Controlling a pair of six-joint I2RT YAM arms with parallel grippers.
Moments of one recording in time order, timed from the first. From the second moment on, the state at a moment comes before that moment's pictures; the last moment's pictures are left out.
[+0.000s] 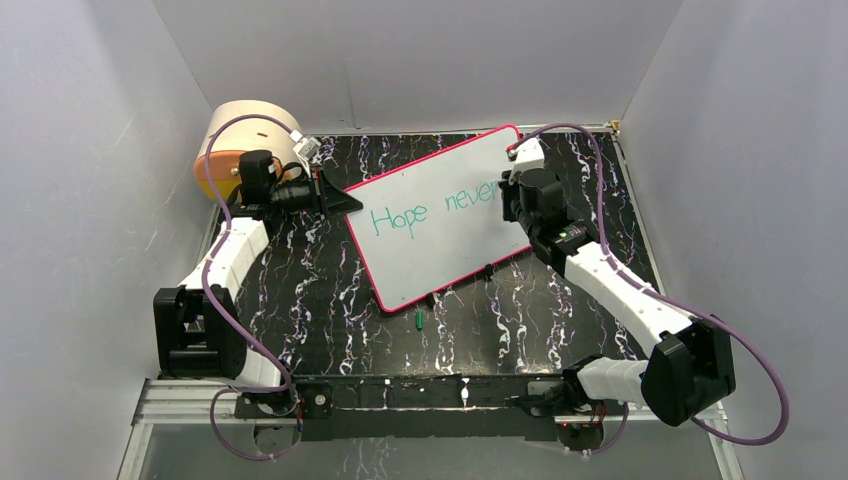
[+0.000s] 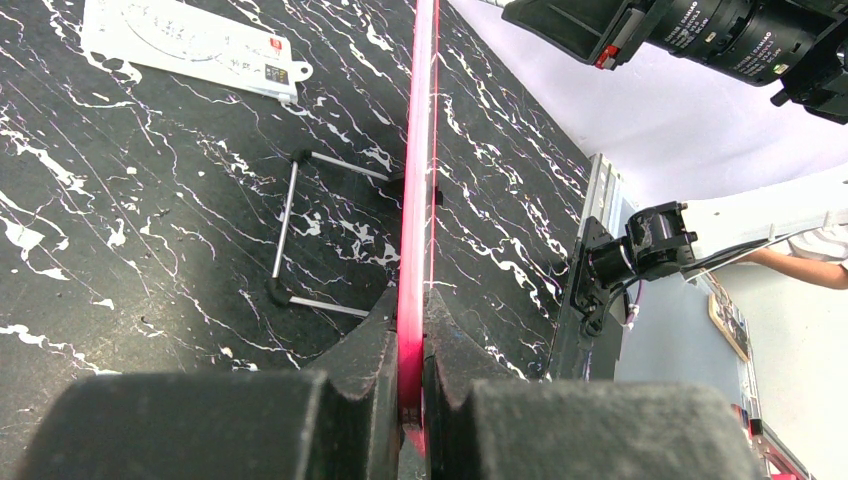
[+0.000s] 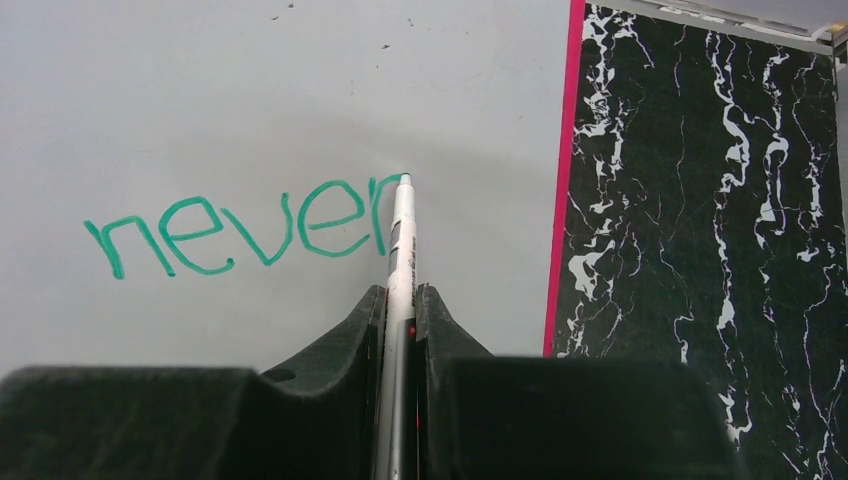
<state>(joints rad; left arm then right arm) -0.02 1.46 1.03 -0.07 1.14 -0.17 0.50 1.24 0.95 -0.10 0.26 0.05</state>
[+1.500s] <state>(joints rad) -0.03 1.45 1.03 -0.08 1.12 -0.17 1.00 1.12 0.96 -0.27 0.54 0.18</state>
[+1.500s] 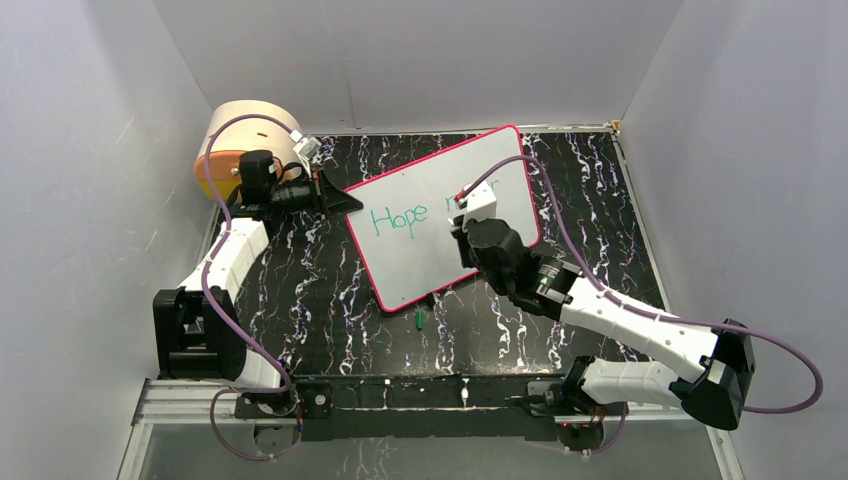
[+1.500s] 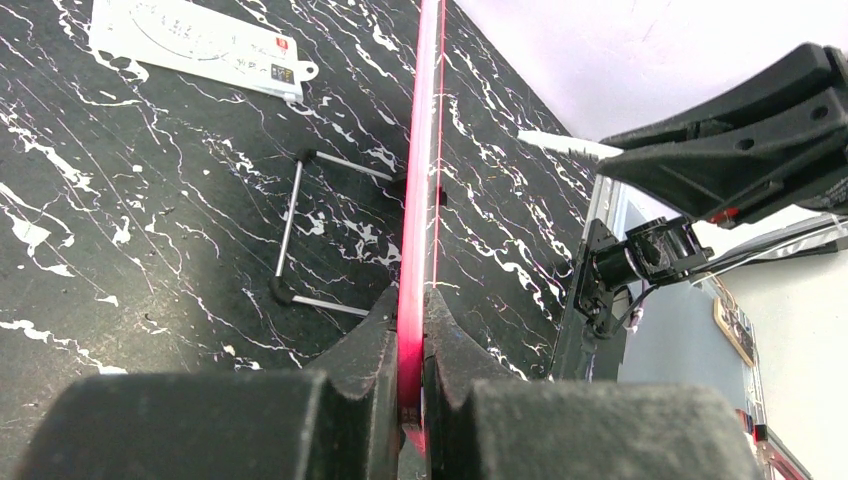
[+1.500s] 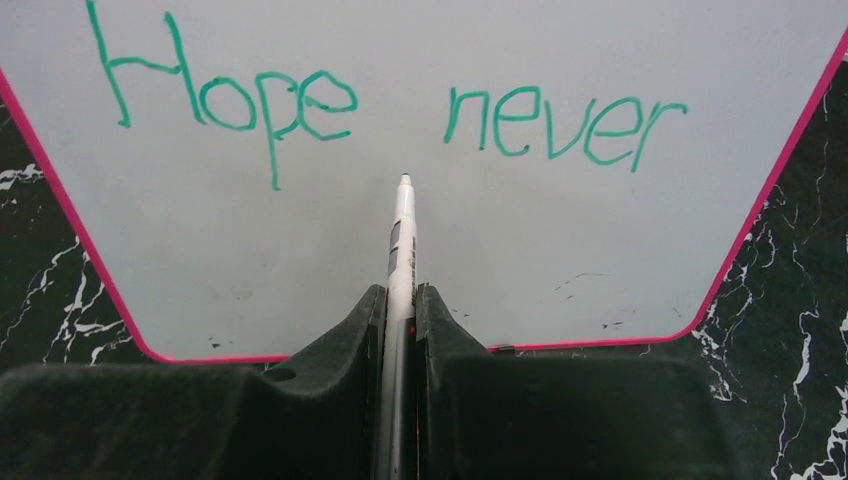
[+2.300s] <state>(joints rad) -0.04 1.44 1.03 -0.08 1.10 -0.18 1.23 1.32 0.95 -0.22 0.68 0.26</state>
